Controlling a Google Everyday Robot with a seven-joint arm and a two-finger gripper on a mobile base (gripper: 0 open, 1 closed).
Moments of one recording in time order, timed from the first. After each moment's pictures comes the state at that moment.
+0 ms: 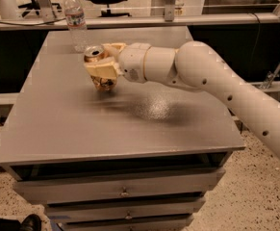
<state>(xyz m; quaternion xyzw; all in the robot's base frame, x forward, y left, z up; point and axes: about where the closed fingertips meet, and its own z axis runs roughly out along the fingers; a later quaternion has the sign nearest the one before) 0.611 0.104 0.925 -0.45 0.59 0.32 0.58</state>
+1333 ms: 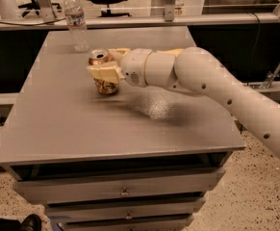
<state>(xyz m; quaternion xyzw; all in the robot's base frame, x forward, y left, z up) 0.617 0.097 0.907 -0.43 0.63 0.33 0.56</state>
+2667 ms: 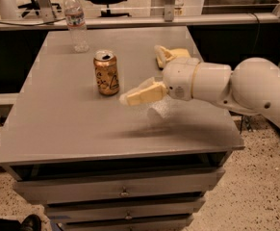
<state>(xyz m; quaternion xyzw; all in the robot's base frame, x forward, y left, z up) 0.557 -0.001 0.921 -0.44 0.62 0.29 0.58</state>
